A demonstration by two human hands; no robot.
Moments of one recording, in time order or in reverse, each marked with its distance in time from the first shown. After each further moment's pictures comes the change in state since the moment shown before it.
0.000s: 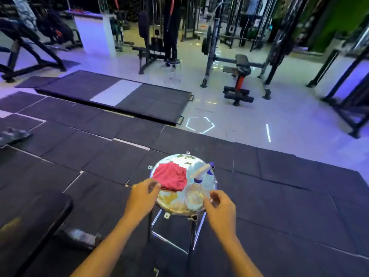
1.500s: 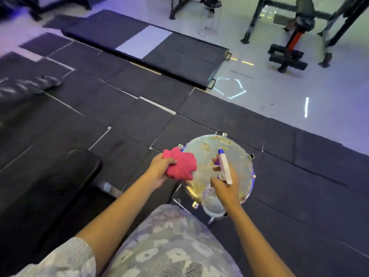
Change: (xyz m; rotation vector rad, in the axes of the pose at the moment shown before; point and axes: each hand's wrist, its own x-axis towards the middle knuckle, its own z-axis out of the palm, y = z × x) left_hand 0.106 -0.054 0.001 -0.912 -0.091 -0.744; right_hand 0.075 -0.030 0.111 0.263 -0.273 -0.025
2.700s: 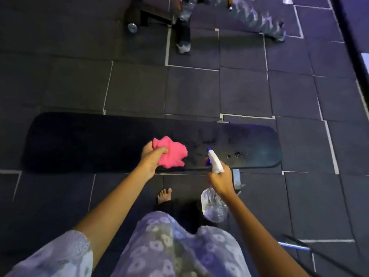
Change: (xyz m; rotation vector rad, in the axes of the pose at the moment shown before) left_hand -0.181 -0.130 -0.681 -0.653 0.943 0.100; right_hand -0.282 -0.029 0.606 -0.454 -1.160 0.050
